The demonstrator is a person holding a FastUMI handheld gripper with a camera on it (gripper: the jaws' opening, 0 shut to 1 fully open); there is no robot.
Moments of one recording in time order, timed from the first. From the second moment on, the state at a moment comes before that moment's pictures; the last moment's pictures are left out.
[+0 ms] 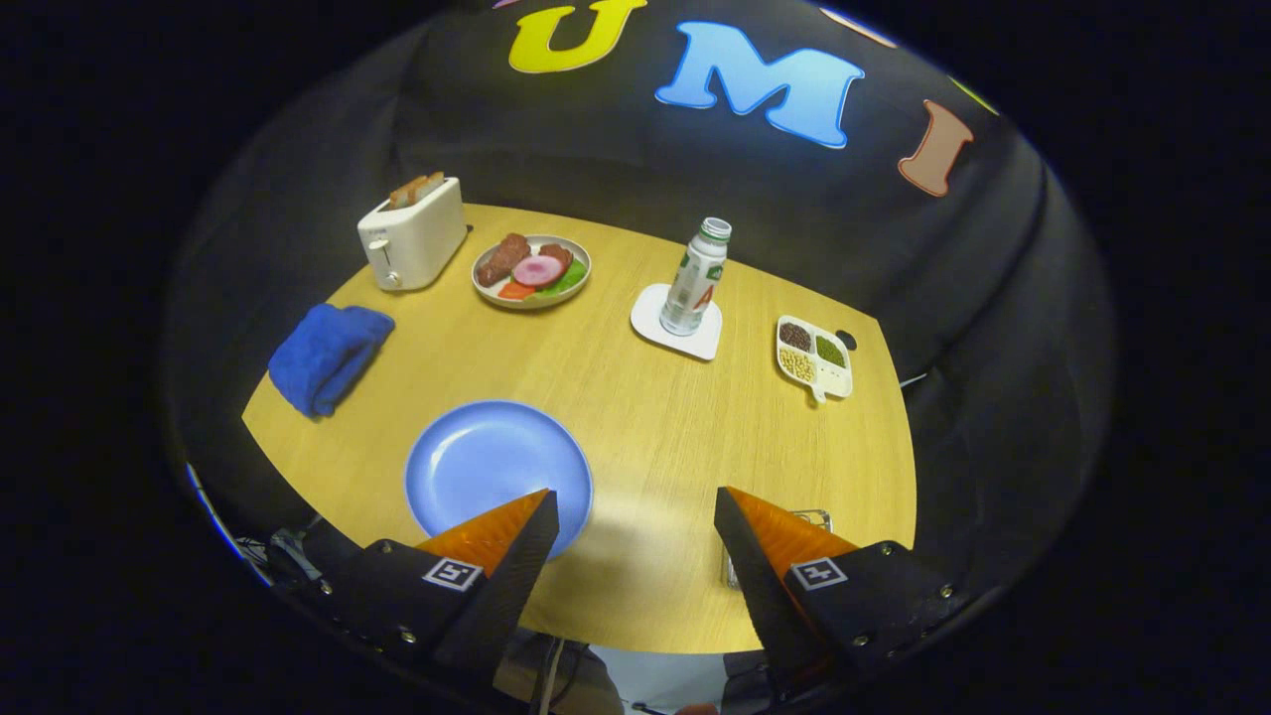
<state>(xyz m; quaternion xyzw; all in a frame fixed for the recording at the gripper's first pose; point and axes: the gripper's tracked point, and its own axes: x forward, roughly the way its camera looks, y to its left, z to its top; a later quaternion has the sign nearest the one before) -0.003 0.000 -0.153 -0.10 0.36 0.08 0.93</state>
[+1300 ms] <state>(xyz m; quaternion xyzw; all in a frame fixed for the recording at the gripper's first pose) 0.004 0.049 0.004 -0.05 0.00 -0.01 1.00</state>
